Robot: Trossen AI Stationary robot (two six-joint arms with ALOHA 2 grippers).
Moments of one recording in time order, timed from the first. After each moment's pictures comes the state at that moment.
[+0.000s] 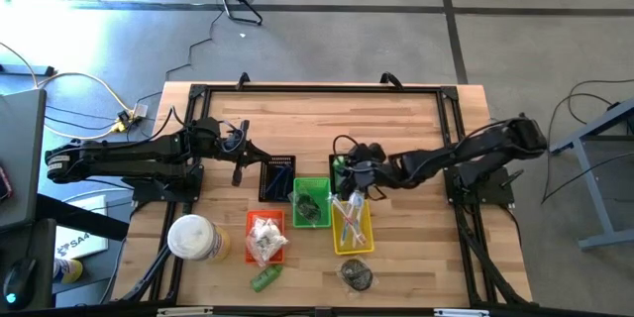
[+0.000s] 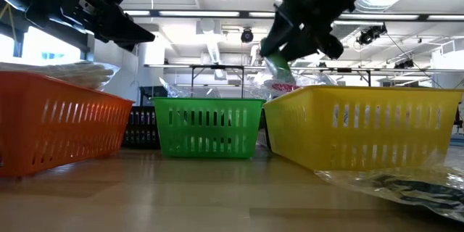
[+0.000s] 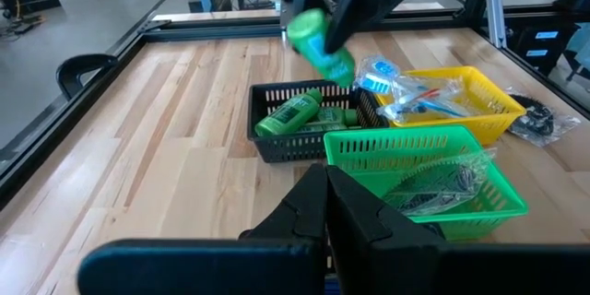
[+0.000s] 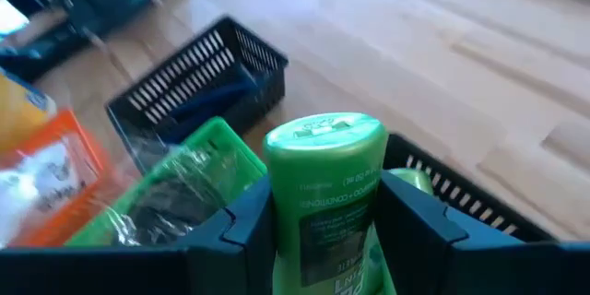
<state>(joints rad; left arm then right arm) 0.26 0.70 0.36 0.10 0.27 0.12 0.17 1.51 0.95 -0.18 0.50 0.78</state>
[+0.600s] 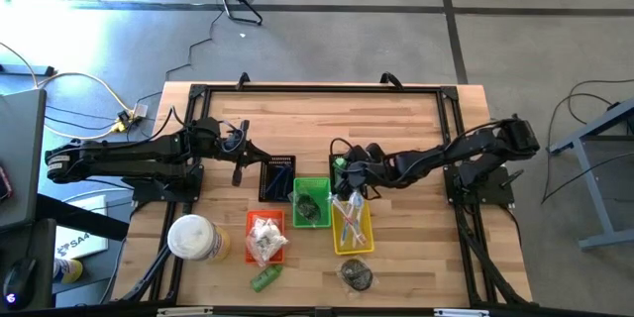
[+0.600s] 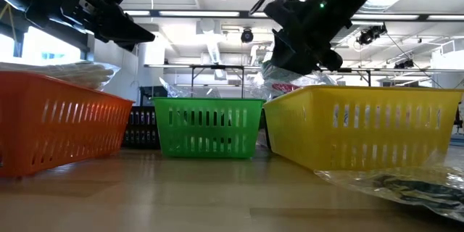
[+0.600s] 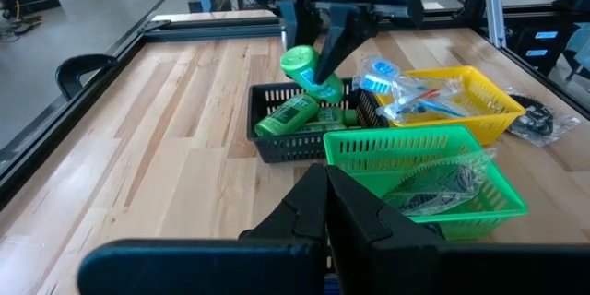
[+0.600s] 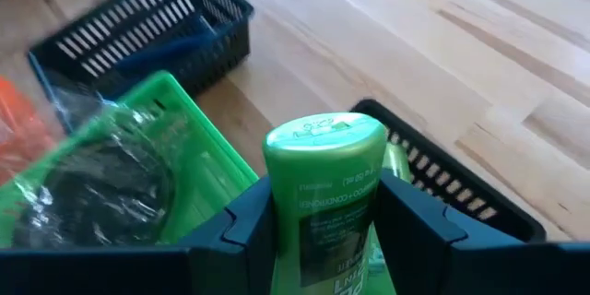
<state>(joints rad) 0.26 0.71 0.36 0.10 0.27 0.12 0.13 1.58 0.95 -0.23 0.46 0.74</state>
